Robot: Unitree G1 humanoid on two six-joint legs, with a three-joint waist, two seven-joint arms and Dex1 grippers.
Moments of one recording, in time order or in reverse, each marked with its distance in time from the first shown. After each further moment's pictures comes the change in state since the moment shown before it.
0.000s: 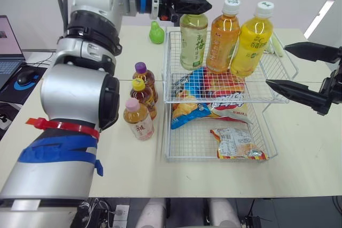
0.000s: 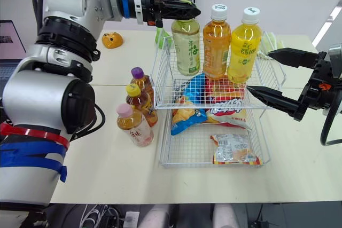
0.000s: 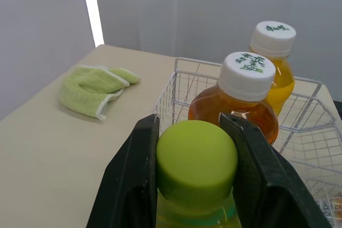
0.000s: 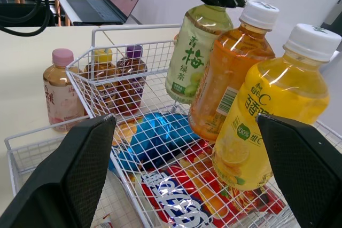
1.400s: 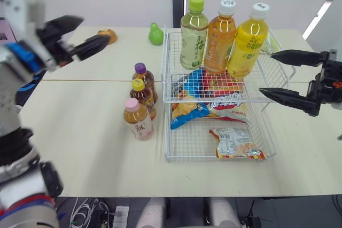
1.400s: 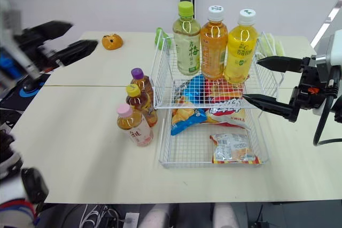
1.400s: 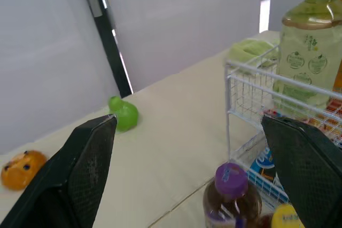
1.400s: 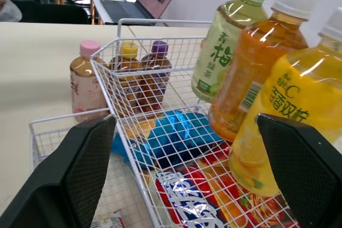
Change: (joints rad) left arm 1.084 0.447 0.608 -1.370 -0.219 0.504 0.366; right arm -0.052 0.010 0.191 0.156 -0.098 -0.177 0.183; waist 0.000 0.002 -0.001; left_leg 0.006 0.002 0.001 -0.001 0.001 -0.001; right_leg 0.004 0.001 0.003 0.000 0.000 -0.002
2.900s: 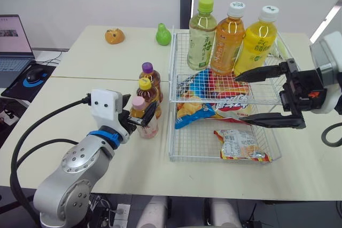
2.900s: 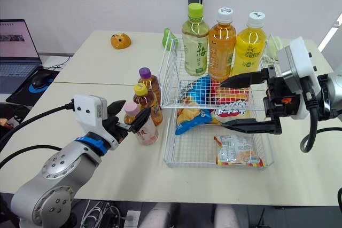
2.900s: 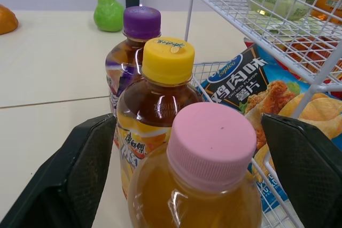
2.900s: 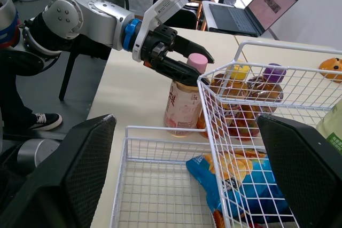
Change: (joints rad) left arm 0.548 -0.473 -0.327 -0.604 -0.204 -0.029 0.814; right arm -0.192 0.035 0.233 0.001 -0.011 0.009 0.250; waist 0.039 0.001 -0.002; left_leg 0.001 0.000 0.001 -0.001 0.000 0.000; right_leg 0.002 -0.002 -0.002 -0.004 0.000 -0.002
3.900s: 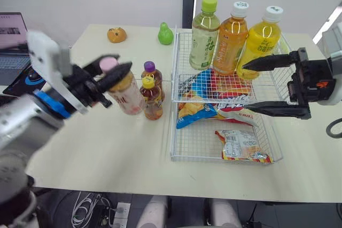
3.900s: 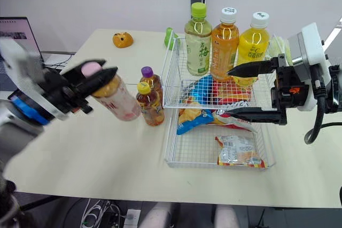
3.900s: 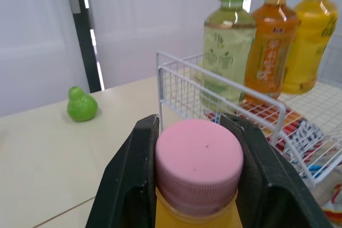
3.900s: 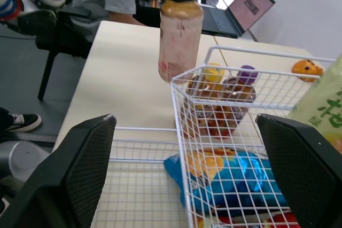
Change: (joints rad) left arm -0.323 0.528 0.337 0.250 -0.598 0.036 -0.249; right arm -0.031 -0.013 -0.030 0.059 -0.041 -0.004 -0.019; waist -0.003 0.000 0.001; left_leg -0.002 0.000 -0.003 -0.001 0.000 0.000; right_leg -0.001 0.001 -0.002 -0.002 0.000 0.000
